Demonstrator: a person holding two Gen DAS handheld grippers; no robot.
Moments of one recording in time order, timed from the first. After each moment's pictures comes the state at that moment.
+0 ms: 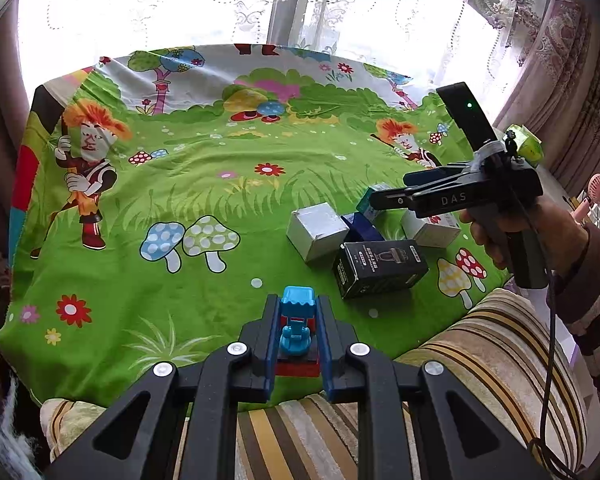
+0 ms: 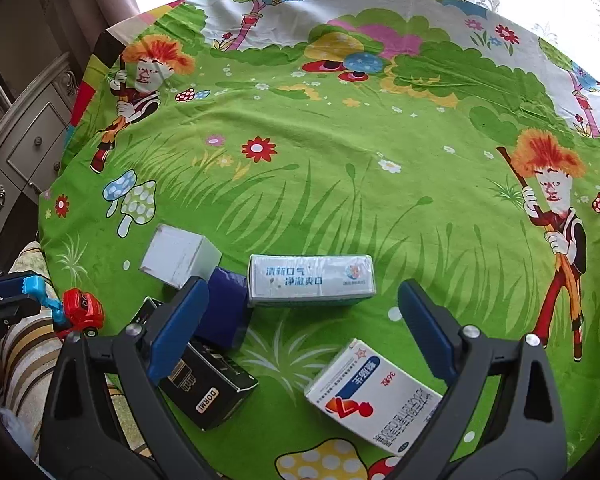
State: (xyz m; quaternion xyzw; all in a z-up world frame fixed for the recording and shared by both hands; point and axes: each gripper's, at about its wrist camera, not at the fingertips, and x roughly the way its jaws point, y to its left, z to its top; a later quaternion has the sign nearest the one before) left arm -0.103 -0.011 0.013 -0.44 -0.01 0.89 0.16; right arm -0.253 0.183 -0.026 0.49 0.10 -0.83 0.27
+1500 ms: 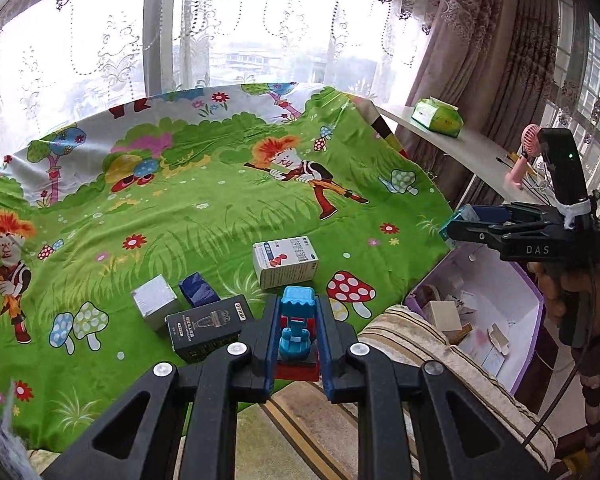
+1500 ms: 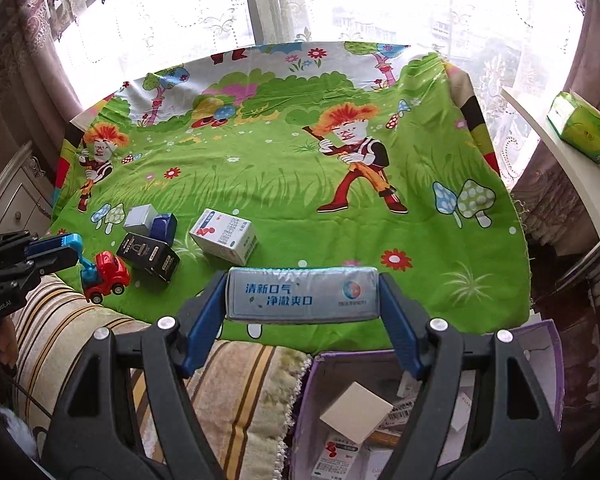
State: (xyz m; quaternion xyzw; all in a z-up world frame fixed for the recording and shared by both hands) left arm -0.080 0.140 0.070 -0.39 0.06 0.87 0.28; right arm -0.091 0.391 0.058 0.43 -0.01 -0.90 0.09
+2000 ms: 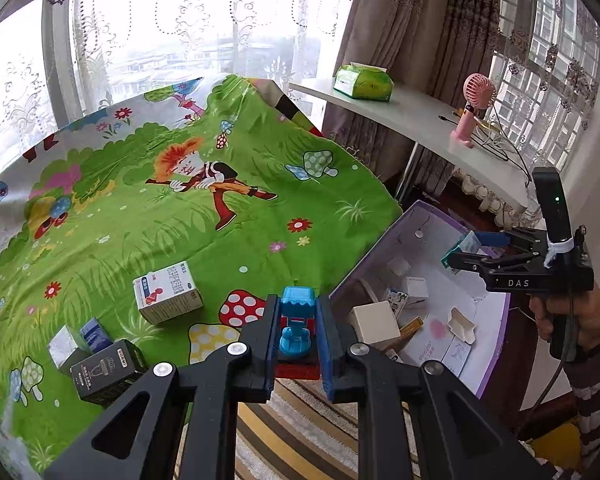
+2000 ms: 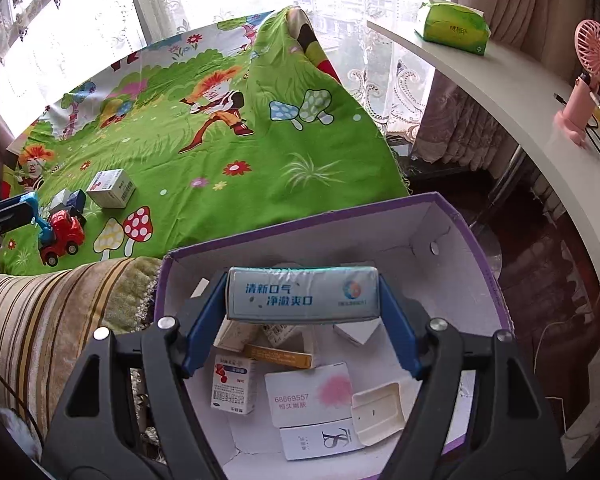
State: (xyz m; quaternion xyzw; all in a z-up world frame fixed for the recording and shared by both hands) left arm -0.062 0.255 0.069 -0.40 0.12 0.83 0.37; right arm -0.005 0.513 0.010 0.45 -0.06 -0.89 -0.05
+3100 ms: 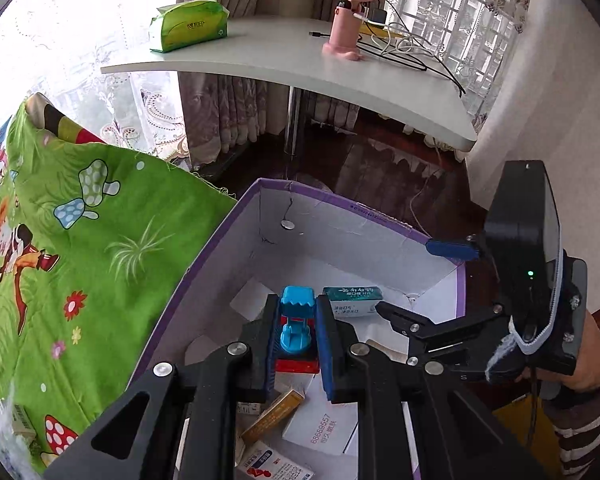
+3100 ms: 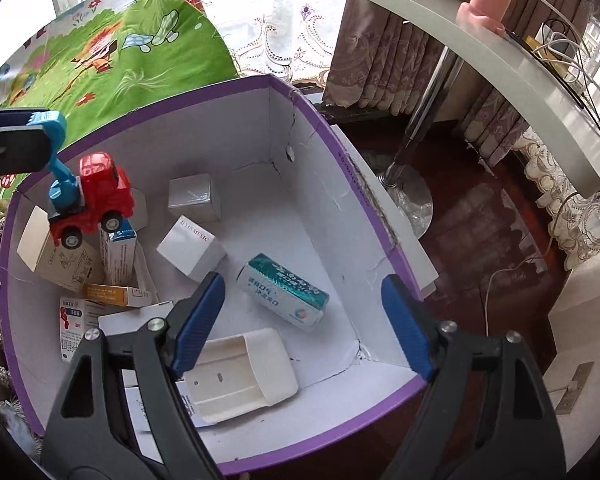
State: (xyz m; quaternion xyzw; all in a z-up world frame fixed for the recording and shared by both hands) left arm -0.025 0.500 -0.001 -0.43 0.23 0.72 0.50; right arm 0.040 0.609 -0.057 0.51 -0.04 -0.85 -0.16
